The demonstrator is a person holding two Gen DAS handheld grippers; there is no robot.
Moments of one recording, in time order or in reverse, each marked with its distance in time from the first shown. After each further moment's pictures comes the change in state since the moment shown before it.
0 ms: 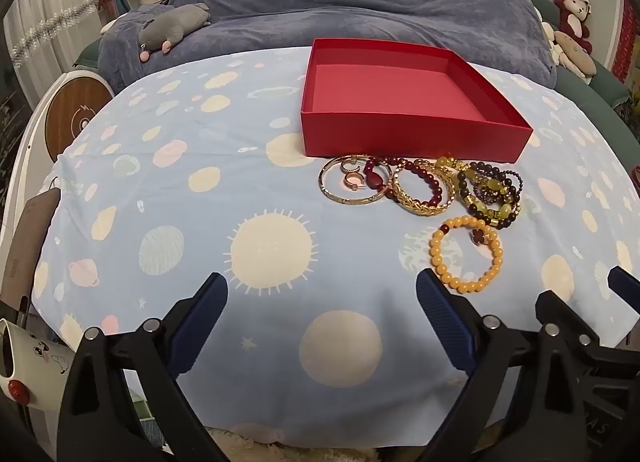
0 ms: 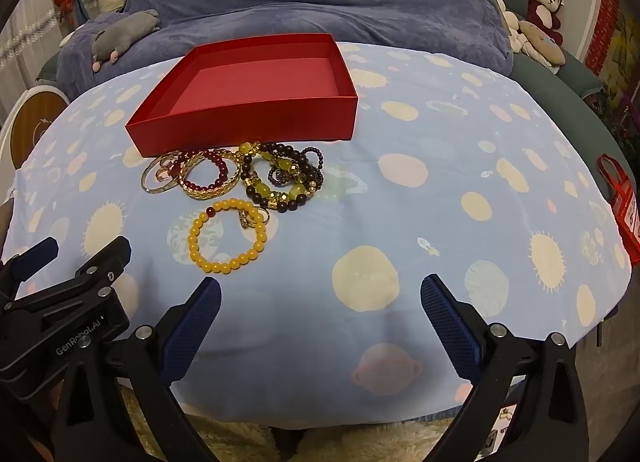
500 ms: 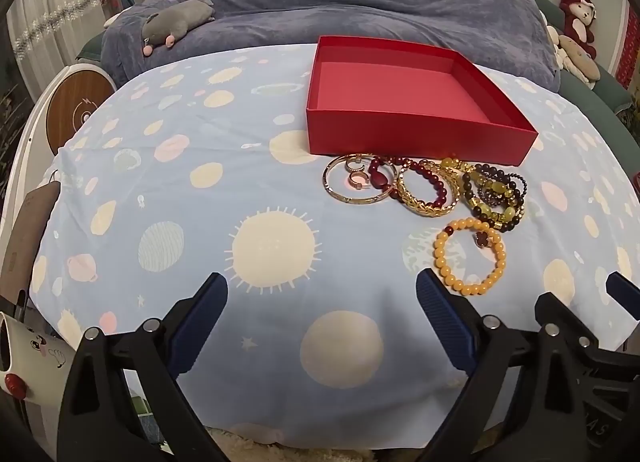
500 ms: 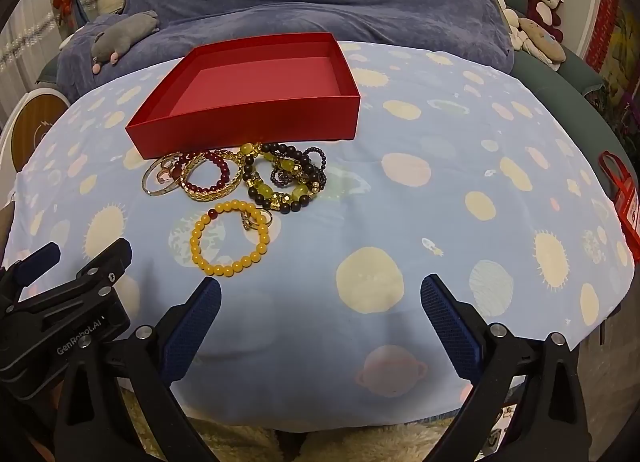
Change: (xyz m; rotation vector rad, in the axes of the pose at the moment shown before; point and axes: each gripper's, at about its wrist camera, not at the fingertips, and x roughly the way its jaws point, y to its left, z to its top) left arm 0.005 0.000 0.001 -0.017 0.008 0.001; right arm 0.002 0.001 0.001 0.001 0.003 0.004
